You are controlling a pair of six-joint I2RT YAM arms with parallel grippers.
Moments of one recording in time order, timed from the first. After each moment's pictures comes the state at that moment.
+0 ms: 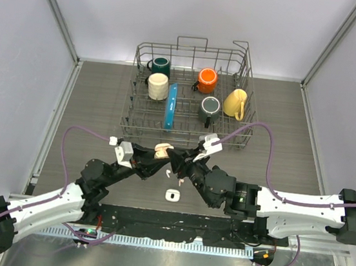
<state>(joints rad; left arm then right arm) -0.86 0.67 0.15 0.86 0.21 -0.21 1.45 1.07 0.79 0.29 0.82 0.39</state>
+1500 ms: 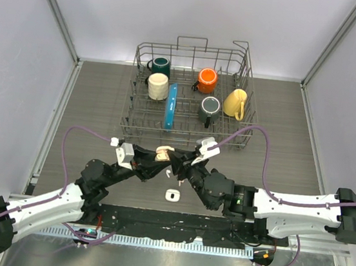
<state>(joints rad) -0.87 0.66 0.15 0.84 0.24 -0.21 1.45 1.09 0.74 0.36 0.85 0.31</state>
